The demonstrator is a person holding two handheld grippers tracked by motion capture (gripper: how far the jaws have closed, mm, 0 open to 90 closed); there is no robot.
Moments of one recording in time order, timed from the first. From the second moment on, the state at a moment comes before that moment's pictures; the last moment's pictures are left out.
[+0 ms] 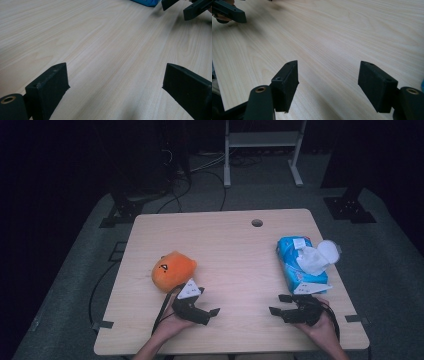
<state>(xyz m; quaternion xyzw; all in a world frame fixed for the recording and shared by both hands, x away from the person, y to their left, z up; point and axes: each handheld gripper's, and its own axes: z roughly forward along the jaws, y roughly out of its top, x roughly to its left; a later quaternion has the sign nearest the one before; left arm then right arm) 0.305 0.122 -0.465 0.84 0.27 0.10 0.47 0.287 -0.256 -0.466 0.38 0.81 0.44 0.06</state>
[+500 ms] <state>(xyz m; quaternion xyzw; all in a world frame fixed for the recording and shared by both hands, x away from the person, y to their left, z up) 0.308 0.133 -0.435 0.83 0.25 0.13 0.49 0.285 -0.256 -0.465 0.39 0.80 0.45 0.06</state>
